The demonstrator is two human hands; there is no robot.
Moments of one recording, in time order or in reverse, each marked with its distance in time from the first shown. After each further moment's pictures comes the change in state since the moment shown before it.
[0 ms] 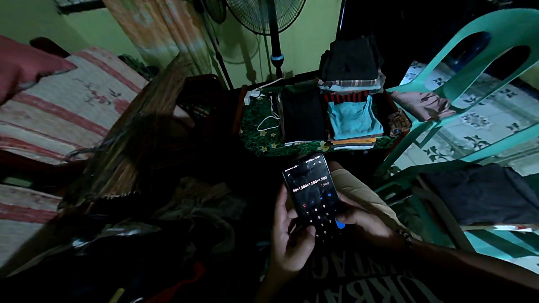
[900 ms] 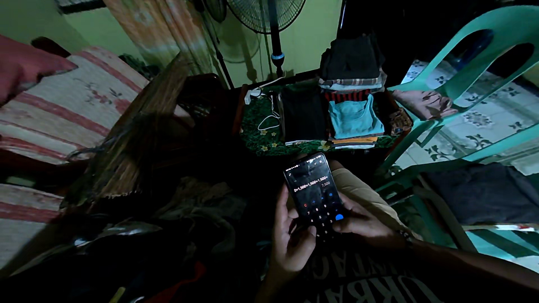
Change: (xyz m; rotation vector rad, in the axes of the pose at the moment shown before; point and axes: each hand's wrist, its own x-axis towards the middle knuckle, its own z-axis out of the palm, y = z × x) left_hand 0.000 0.000 0.000 0.013 -0.013 -0.002; right_hand 0.001 0.007 -0.004 -0.076 -0.057 -0.085
